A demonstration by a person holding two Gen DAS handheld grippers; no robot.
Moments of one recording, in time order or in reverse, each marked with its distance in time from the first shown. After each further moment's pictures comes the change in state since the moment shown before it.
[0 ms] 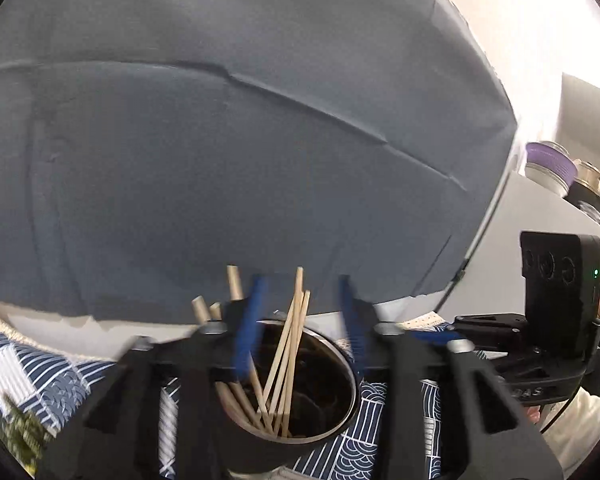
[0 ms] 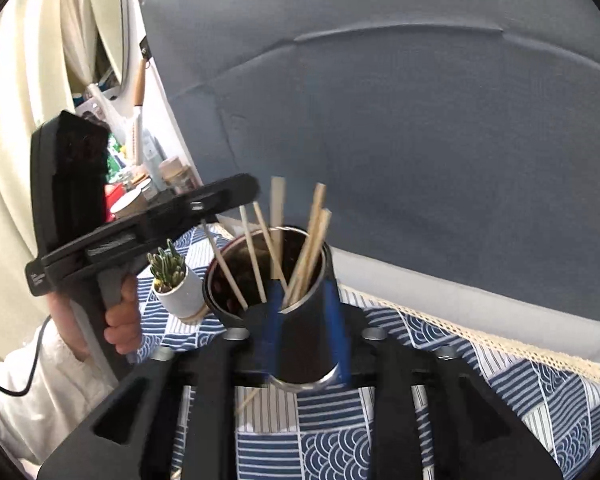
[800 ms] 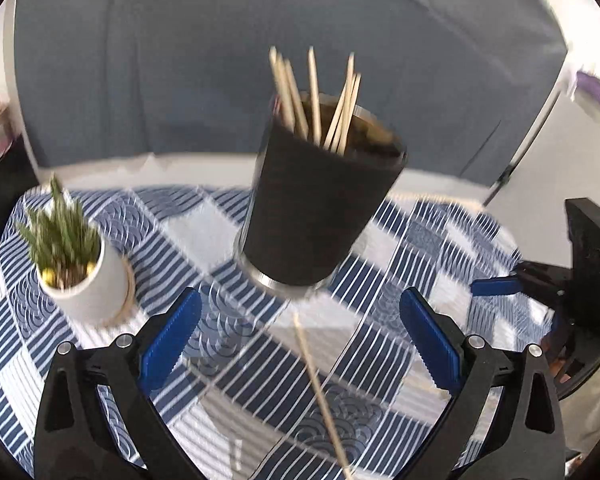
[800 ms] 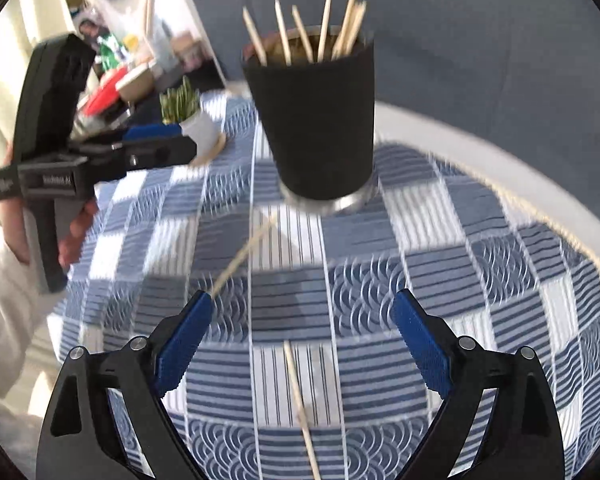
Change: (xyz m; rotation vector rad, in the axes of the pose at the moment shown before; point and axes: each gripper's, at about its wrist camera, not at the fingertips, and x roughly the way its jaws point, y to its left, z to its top) left arm -0.045 0.004 -0.105 -0.035 0.411 0.203; right arm -0.005 0.019 -0.129 -0.051 0.392 -0.006
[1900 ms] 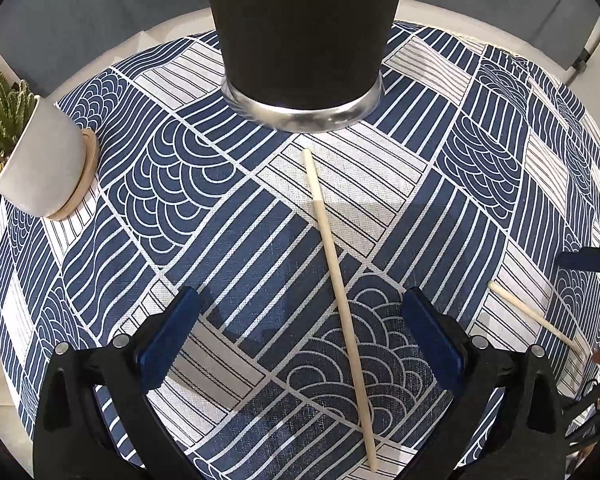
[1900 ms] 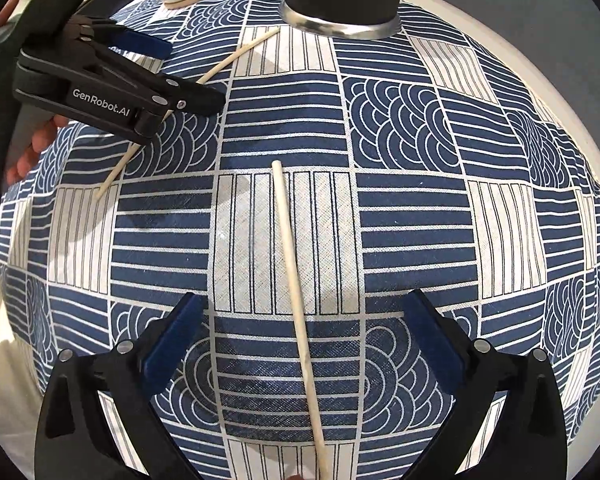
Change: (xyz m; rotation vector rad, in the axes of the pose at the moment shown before) left arm 0.086 -0.032 -0.063 0.061 0.399 0.274; right arm 0.059 0.017 -0.083 -0.101 0.304 -0.128
